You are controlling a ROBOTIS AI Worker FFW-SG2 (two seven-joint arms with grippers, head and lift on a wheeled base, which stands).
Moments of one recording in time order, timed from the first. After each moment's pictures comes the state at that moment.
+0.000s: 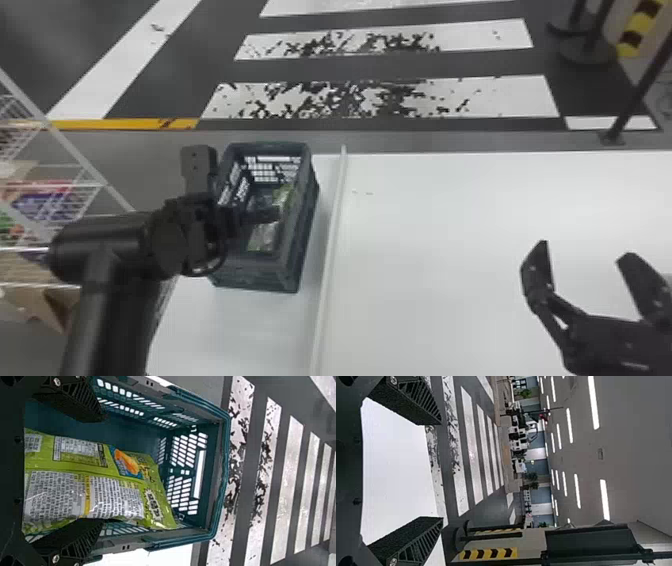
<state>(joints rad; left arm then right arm) -0.03 0.25 0.15 -1.82 0.36 1.16 0.06 0.67 -0.16 0.23 -1.98 -0.11 -0.29 -0.29</state>
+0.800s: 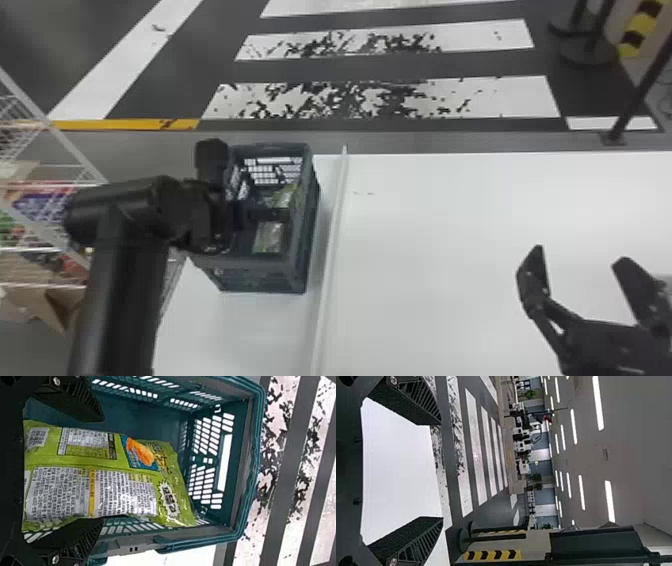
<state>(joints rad) -0.19 0.24 0.14 -1.66 0.35 1.34 0.00 0.68 -0.16 0.23 -1.99 -0.11 -0.27 -0.29</state>
